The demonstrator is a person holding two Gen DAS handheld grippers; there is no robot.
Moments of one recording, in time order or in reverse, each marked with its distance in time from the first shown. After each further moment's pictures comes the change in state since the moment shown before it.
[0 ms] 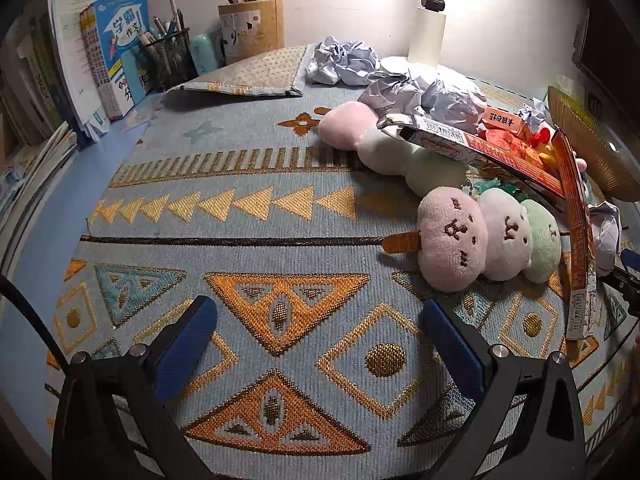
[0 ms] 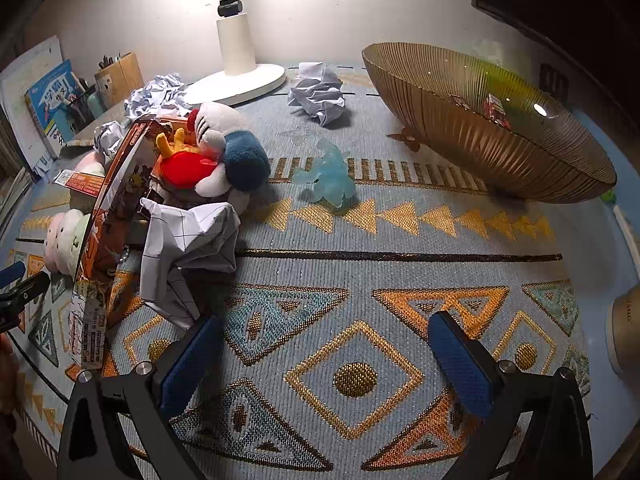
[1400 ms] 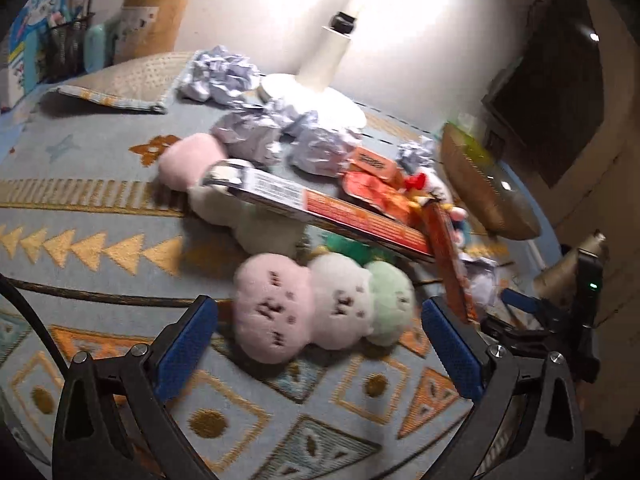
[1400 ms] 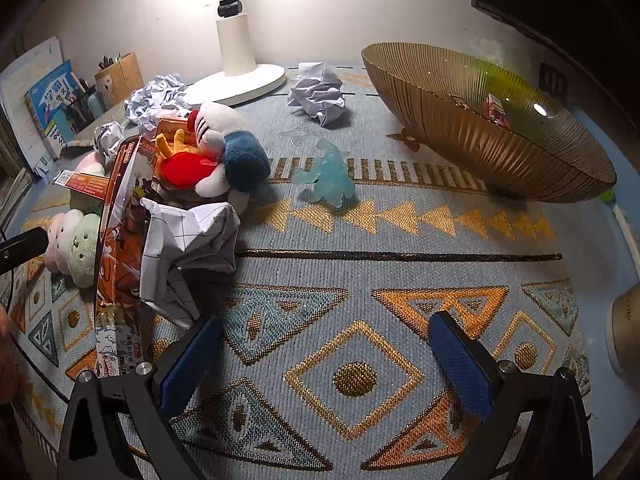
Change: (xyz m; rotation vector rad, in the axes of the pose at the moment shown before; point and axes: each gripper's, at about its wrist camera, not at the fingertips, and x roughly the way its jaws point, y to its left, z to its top) left arm 0.003 -0.040 0.029 -0.041 -0.015 -0.555; right arm -0.002 -0.001 -0.001 -0.014 0.000 0.010
